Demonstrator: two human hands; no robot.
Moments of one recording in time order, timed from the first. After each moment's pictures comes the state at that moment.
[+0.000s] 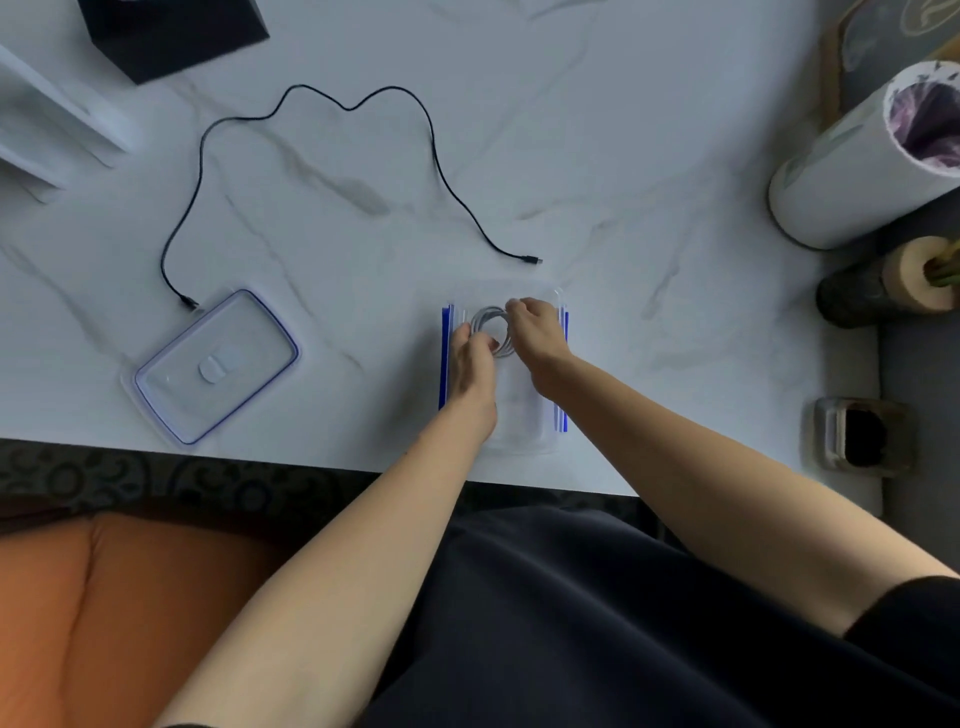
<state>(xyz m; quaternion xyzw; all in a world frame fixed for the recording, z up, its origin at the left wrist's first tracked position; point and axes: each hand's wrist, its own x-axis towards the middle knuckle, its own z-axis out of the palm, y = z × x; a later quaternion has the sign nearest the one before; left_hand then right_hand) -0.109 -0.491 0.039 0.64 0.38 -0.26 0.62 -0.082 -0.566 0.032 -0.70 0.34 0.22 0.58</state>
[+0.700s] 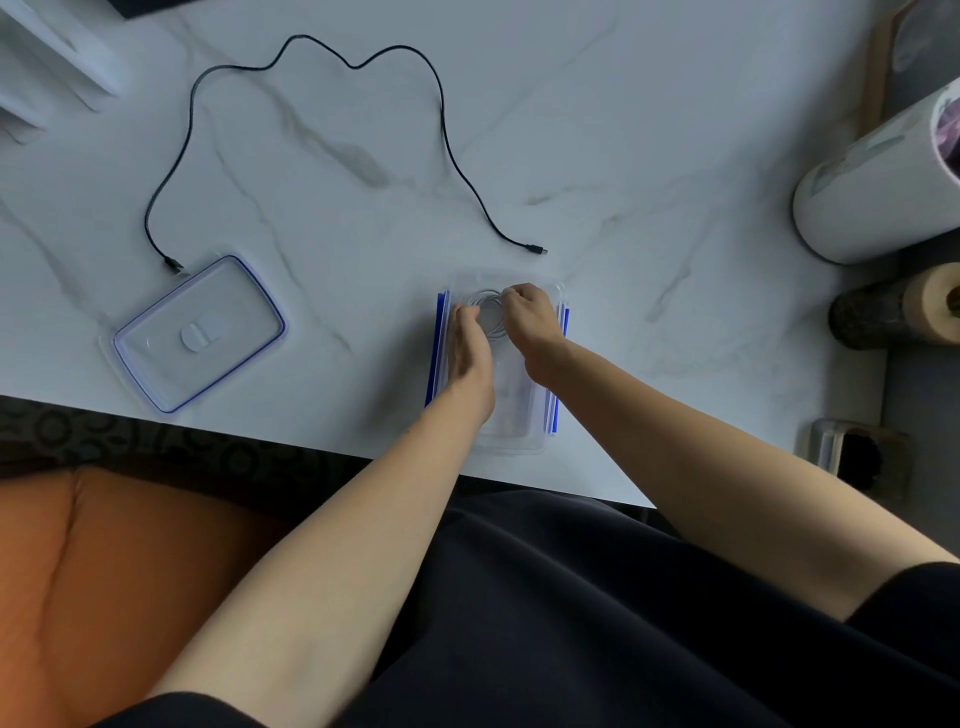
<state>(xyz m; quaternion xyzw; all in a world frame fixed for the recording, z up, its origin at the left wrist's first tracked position) -0.101 -0.500 0.018 0.62 0.40 -0.24 0.64 -0.066 -0.570 0.014 -0.73 0.32 0.26 0.55</state>
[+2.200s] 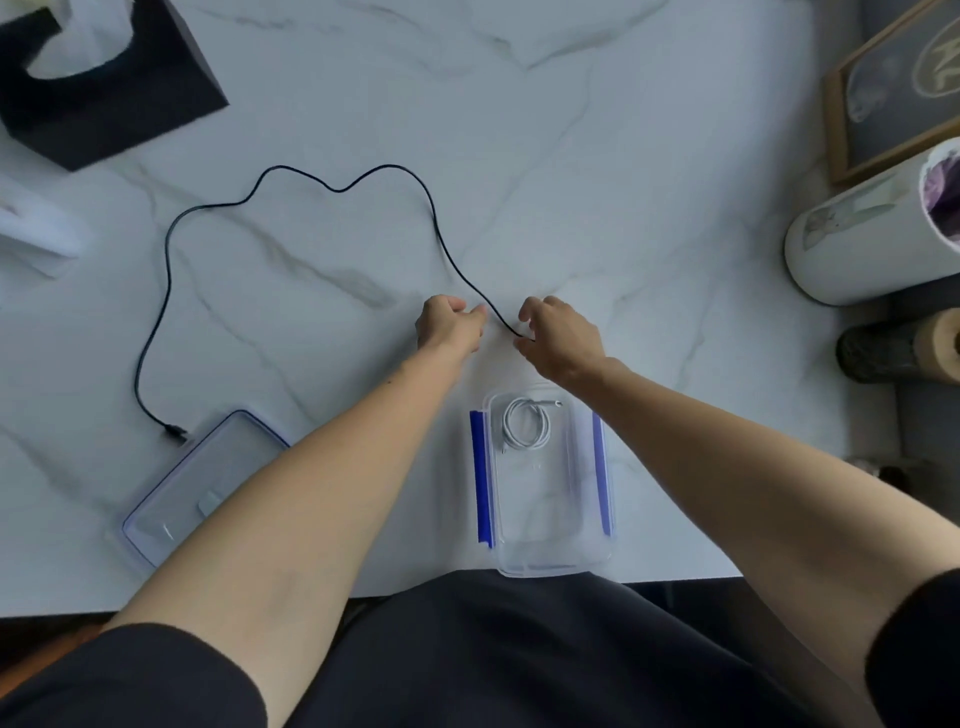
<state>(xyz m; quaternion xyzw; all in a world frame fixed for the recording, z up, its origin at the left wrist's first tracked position) 0.083 -0.450 -0.017 0.76 0.28 -0.30 0.51 0.040 -0.588 -0.009 -0.94 0.12 0.26 0.19</state>
